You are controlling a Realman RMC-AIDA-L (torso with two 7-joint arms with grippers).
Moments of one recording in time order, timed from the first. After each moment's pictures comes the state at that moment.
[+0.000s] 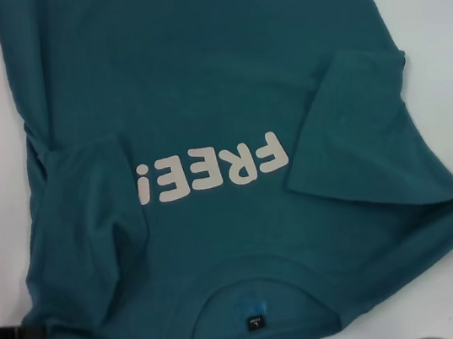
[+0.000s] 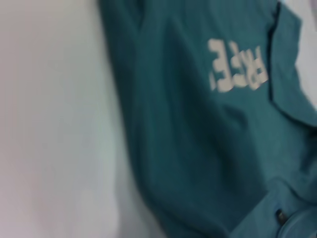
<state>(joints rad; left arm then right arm) -0.34 -1.98 -2.62 -0.77 -0.61 1.87 -2.08 0.18 2.00 2.81 0.68 -2.32 1.83 -1.26</state>
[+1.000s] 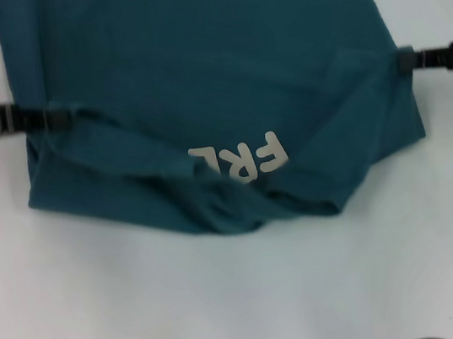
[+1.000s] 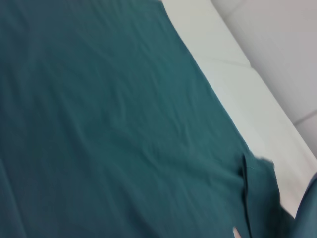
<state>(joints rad) -0.68 -1.96 -2.69 -0.71 -0.71 1.65 -2.14 0.51 2.01 2.80 0.66 -2.29 1.60 -1.19</state>
